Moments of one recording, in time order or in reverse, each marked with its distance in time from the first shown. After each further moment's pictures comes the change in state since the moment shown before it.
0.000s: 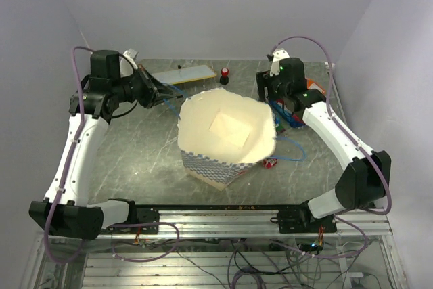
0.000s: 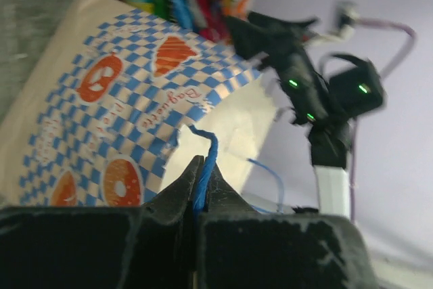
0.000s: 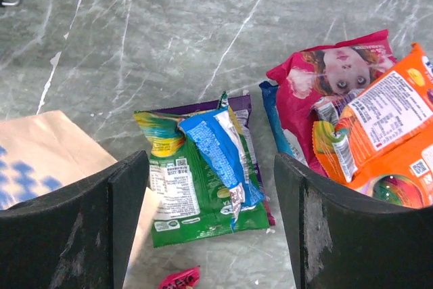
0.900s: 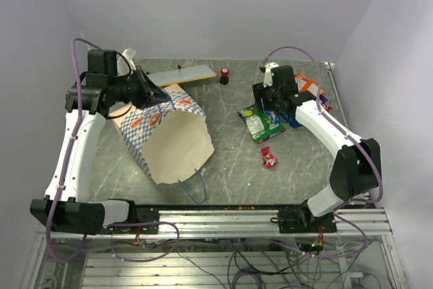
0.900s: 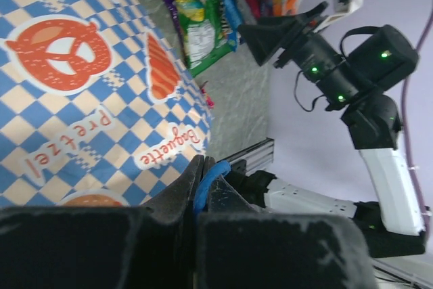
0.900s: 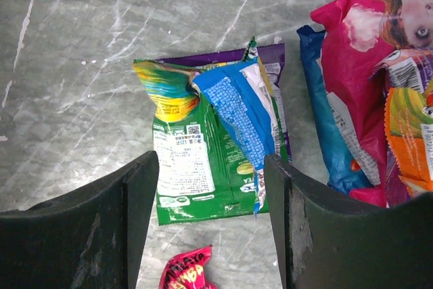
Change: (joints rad) left arm 0.052 0.040 0.060 -0.222 -0.089 0.291; right arm 0.000 0.072 -0.063 -0.045 -0.057 0.023
